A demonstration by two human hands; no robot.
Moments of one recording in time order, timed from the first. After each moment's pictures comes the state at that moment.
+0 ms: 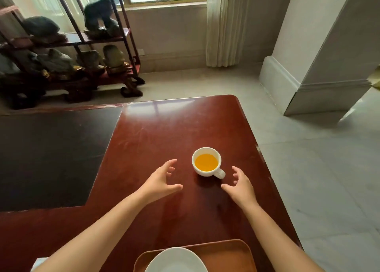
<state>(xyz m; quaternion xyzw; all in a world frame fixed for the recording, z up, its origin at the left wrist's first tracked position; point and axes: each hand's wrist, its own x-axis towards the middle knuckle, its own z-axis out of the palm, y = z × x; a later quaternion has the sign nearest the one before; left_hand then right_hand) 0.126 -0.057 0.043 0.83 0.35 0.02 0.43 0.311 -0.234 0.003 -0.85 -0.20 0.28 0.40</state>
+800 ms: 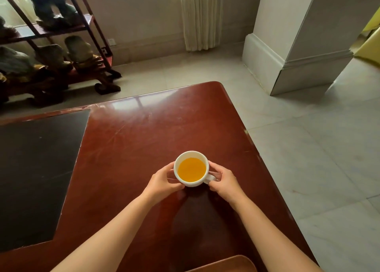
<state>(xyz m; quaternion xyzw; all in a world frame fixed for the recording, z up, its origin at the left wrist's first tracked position) 0.202 -0.031 -0.020 0.81 0.31 0.03 0.49 0.340 -0.195 -0.027 -0.75 -0.18 0.39 0.50</state>
